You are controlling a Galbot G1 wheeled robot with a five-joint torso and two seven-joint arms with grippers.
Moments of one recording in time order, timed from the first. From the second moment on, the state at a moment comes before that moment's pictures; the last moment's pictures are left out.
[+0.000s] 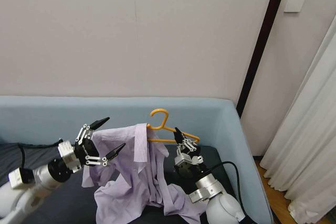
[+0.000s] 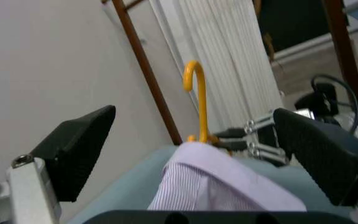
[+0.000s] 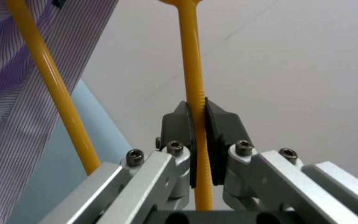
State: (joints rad) left arm 1.22 -0.48 -0.61 -1.84 -0.98 -0.42 0.88; right arm -0.97 1.14 -0.11 1.85 -0.63 0.03 0.29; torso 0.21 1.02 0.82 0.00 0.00
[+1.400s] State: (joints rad) left arm 0.88 -0.45 -0.36 -1.56 -0.84 -0.16 1.18; right arm -0.96 1.21 -0.14 1.85 -0.65 0.12 0.30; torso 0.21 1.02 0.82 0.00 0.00
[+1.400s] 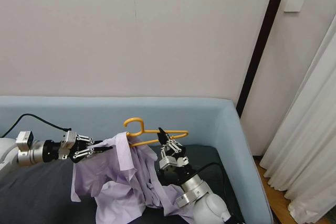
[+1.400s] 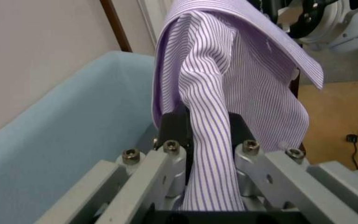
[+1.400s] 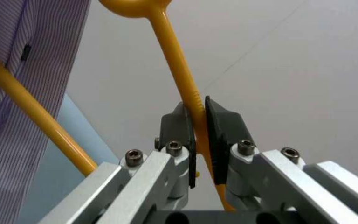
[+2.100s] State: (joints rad) left arm 0.91 -0.46 -0.42 -1.51 -0.84 -0.17 1.15; right arm -1.00 1.12 -0.19 1.75 0.02 0.39 -0.17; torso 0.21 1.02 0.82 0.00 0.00
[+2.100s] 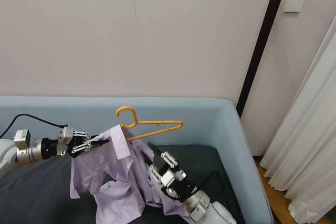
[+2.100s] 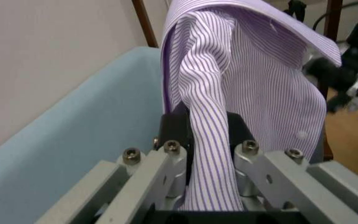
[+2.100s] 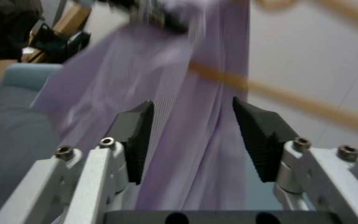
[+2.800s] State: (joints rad) left arm 0.98 -0.43 -0.49 -1.57 -0.84 -0.20 1.12; right arm -0.92 1.19 -0.13 1.47 0.61 -0.33 -0.22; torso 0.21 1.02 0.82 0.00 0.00
